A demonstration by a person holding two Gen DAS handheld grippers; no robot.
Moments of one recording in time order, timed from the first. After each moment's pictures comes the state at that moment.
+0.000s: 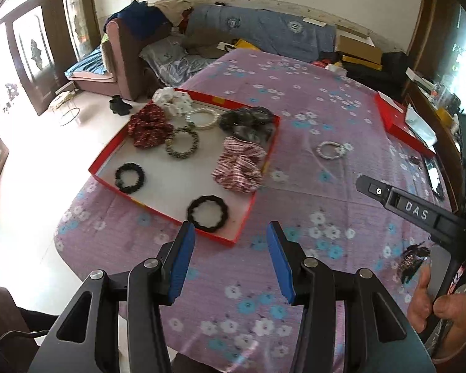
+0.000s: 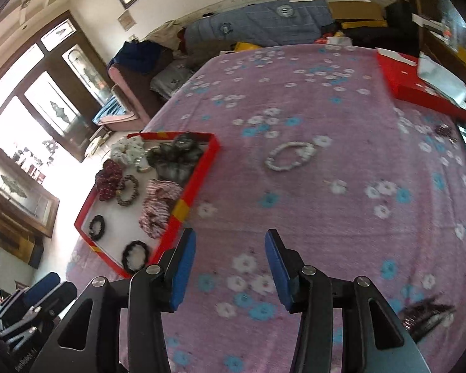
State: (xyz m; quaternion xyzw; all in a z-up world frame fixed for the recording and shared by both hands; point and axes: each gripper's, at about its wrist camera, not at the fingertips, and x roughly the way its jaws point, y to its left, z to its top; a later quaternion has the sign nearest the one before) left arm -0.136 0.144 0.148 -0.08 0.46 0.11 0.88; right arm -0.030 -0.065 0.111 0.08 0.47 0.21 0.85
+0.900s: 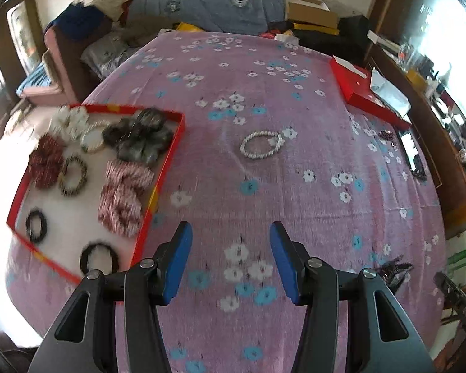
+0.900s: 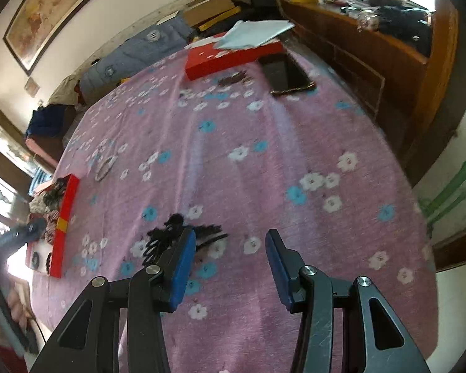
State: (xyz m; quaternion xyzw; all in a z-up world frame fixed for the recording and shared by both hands) left arm -0.016 0.056 0.113 -0.04 0.50 0.01 0.86; right arm -0.113 -0.316 0.087 0.18 0.48 0.01 0.86
